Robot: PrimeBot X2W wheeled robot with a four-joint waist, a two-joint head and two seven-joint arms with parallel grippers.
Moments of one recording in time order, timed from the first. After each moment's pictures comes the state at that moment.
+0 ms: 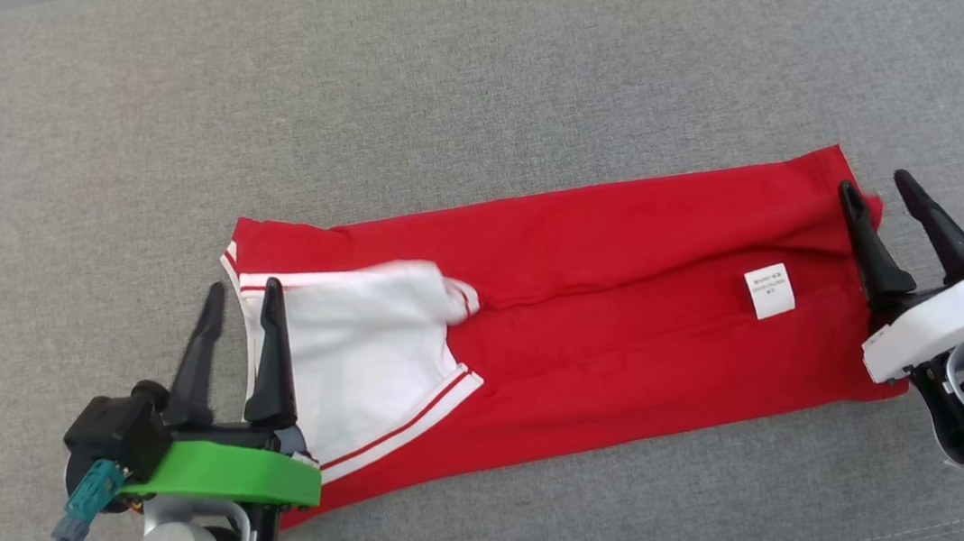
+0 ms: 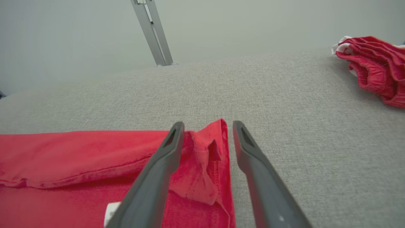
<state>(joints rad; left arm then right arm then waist) -0.25 0.23 -0.32 0.19 -0.56 -0.04 -0.26 -0.30 -0.33 0.14 0.36 0.49 0.13 -0.26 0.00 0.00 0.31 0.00</state>
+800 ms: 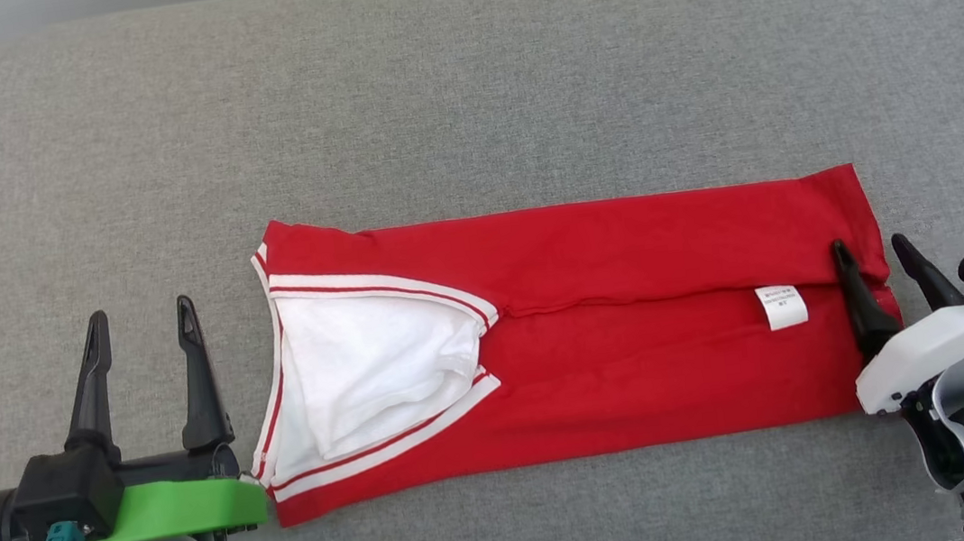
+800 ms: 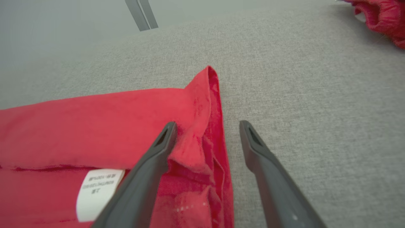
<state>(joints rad) -0.13 0.06 0.03 0.07 -0.16 -0.07 -0.26 -0.34 -0.31 0.17 0.59 0.54 0.13 -0.26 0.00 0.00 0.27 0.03</state>
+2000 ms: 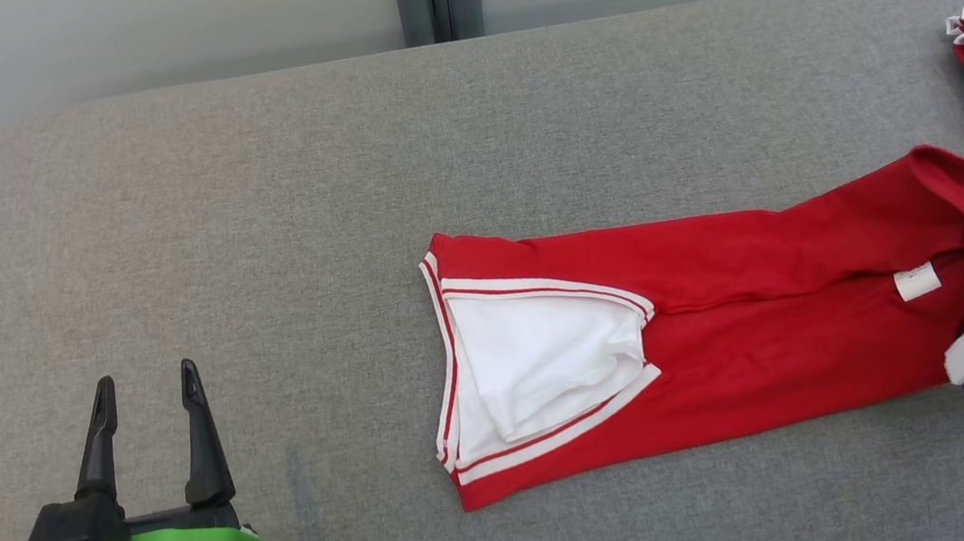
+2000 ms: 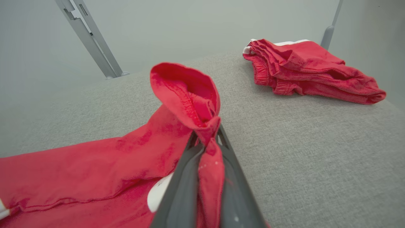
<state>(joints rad) -0.05 0.05 0.06 0.10 -0.14 -0.07 -0.26 -0.35 -0.40 0.08 0.67 0.60 0.13 -0.26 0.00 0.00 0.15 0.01</state>
